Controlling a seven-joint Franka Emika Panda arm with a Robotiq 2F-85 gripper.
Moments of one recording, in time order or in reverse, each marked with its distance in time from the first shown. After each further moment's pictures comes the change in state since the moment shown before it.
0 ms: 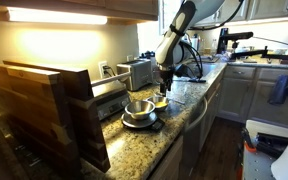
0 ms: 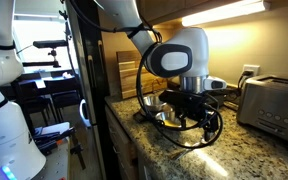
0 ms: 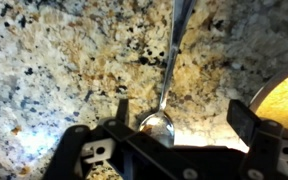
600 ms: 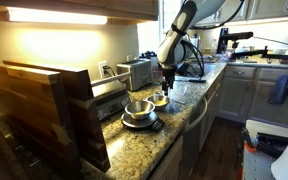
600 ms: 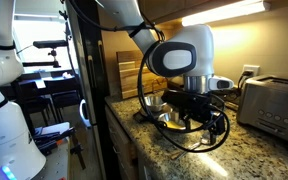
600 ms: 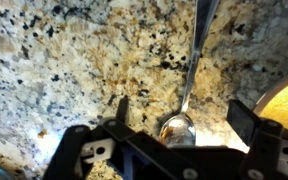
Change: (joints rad) arm 0.000 0.000 -0.035 0.013 0.000 0.000 0.002
